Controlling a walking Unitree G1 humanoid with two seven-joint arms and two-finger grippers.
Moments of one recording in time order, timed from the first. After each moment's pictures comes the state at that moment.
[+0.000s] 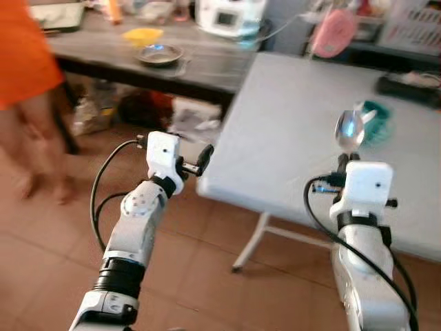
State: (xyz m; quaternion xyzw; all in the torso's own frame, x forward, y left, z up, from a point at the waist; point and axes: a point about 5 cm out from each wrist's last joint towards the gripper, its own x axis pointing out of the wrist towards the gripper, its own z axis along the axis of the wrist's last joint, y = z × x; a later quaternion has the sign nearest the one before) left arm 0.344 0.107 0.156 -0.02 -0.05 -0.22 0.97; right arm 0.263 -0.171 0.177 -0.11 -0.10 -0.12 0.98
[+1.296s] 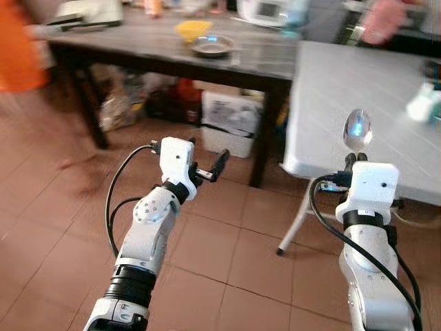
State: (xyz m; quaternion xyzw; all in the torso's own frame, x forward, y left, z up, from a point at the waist) left arm 0.336 0.093 0.154 -0.04 -0.07 -0.25 0.97; right arm 0.264 -0.178 0.175 -0.11 -0.10 -0.13 0.98
